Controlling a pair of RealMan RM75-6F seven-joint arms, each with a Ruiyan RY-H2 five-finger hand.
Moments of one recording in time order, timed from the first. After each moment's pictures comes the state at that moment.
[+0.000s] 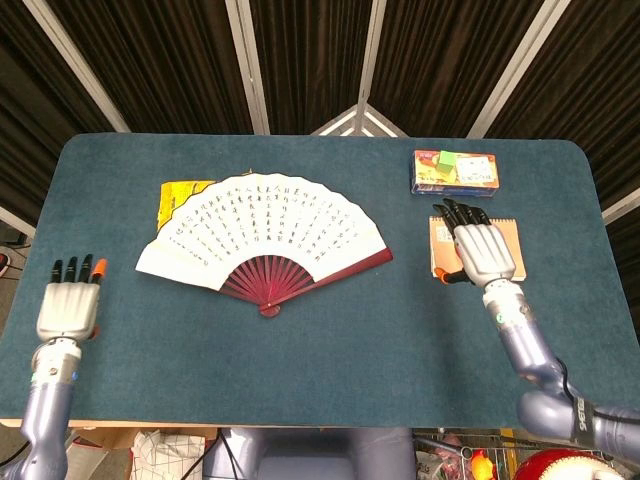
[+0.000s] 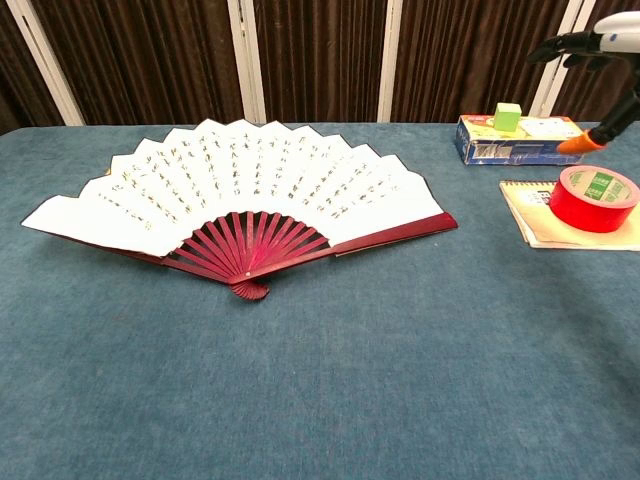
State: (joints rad) left arm -0.39 -1.22 -0.11 -1.86 0.88 1.37 0.95; right arm 0.71 -1.14 0.16 -1.77 -0.94 1.08 -0.25
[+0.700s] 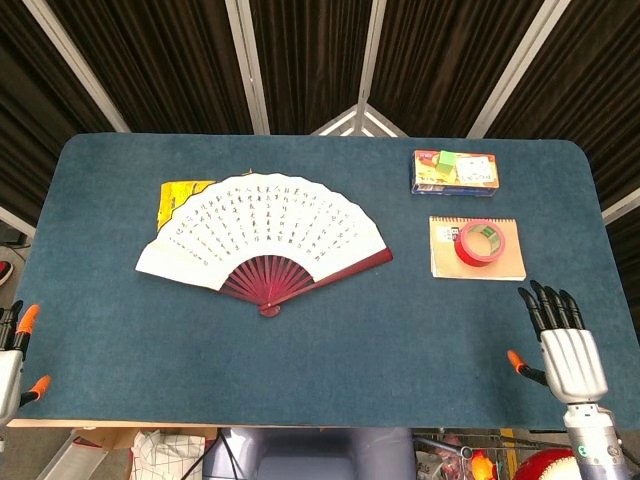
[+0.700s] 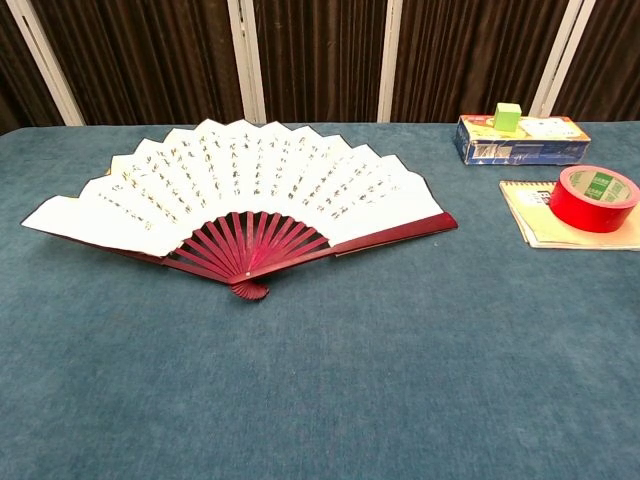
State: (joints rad) left arm -0.05 -1.14 0.12 -1.78 1.38 1.69 0.47; right arm 0.22 -1.17 -0.12 -1.68 -1.45 1.62 -0.16
